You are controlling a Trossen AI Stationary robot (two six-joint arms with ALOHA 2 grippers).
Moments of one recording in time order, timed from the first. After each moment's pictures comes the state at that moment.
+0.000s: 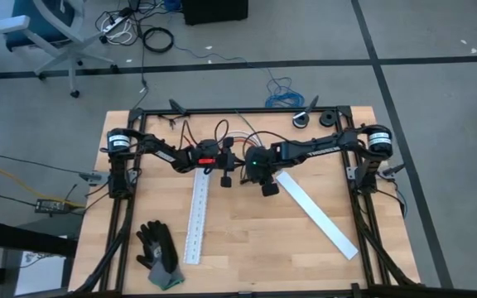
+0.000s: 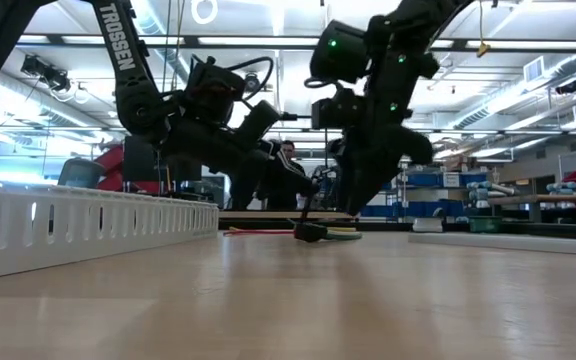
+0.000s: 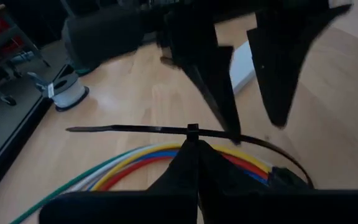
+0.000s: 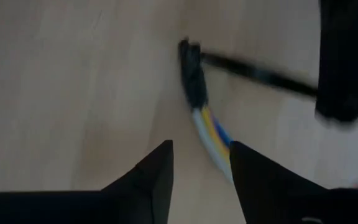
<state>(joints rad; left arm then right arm) 0.26 1.91 0.73 0.87 0.17 0.41 -0.10 1.81 1.16 -0.45 0.00 -0.38</state>
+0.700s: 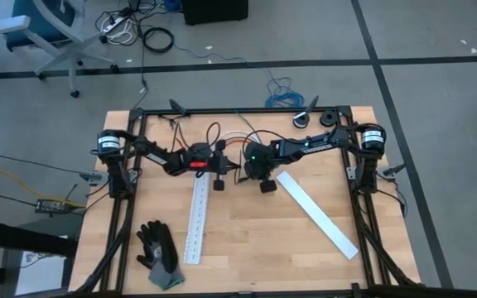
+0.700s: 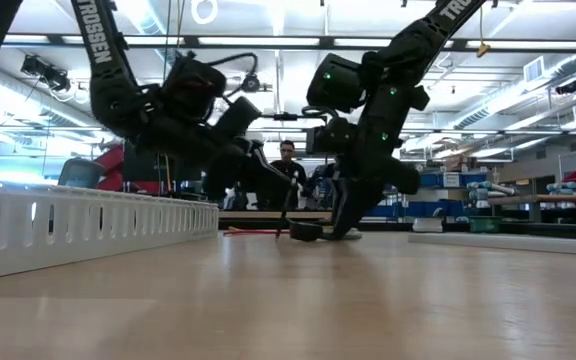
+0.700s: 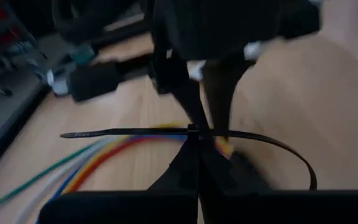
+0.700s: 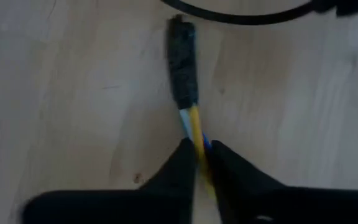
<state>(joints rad) 0.23 1.81 0.60 0.91 0.15 0.36 -0.17 1.88 1.12 -0.32 -0.07 -0.43</state>
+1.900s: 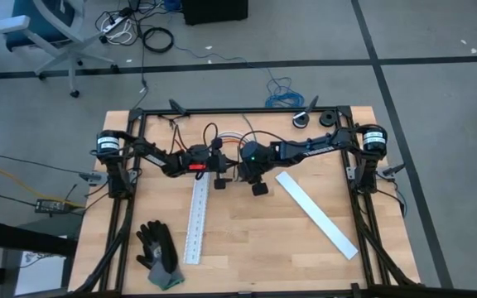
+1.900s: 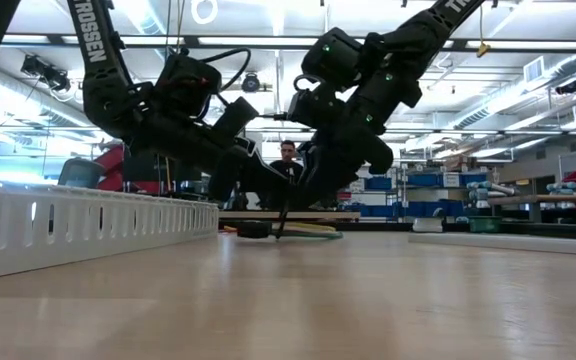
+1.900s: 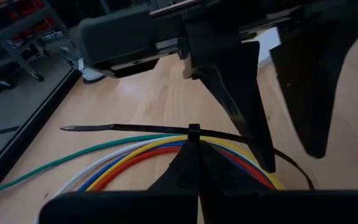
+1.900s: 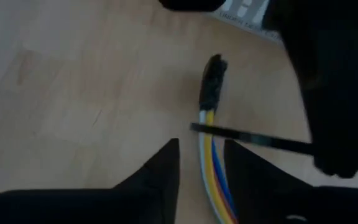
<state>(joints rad) 0.22 1.81 0.58 0.92 0.01 0.33 -0.13 1.85 1.11 -0.11 -0.16 -0.39</state>
